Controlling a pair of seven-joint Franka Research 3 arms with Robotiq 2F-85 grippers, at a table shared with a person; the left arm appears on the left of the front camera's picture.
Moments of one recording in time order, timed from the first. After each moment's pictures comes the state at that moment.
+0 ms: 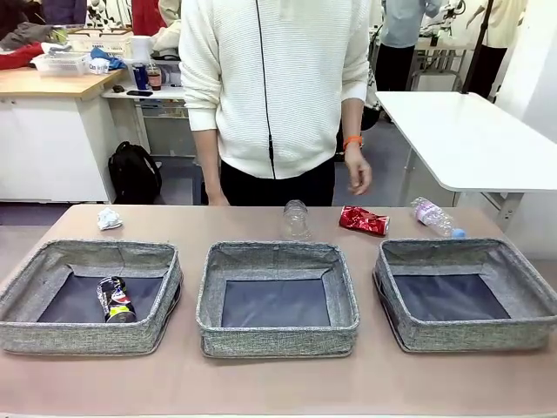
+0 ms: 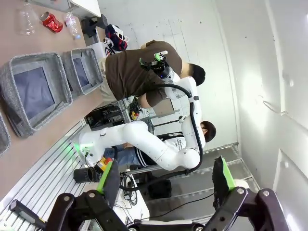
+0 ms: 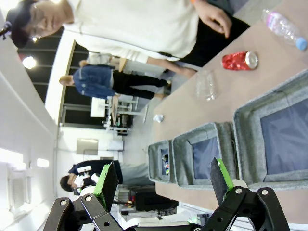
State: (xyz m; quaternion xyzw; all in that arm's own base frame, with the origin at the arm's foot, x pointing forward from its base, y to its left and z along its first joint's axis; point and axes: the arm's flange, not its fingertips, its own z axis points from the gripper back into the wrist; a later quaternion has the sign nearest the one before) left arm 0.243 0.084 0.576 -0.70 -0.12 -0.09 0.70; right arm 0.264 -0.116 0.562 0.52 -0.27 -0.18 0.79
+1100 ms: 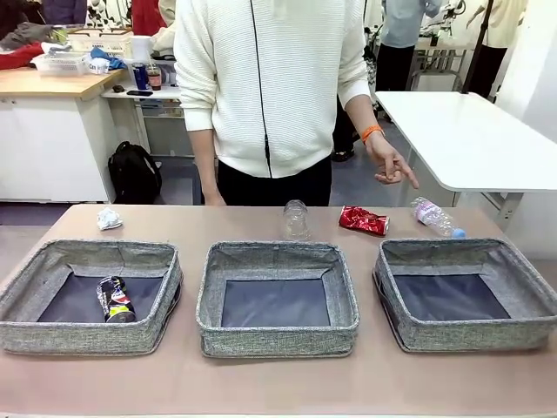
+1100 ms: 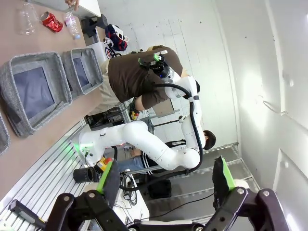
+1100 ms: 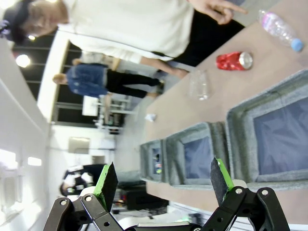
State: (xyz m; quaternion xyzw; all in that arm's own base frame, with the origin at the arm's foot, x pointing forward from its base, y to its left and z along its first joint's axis) left arm 0.243 0.084 0.575 -0.70 -0.12 -0.09 0.70; right arm 0.269 -0.110 0.559 0.49 -0.27 -0.17 0.81
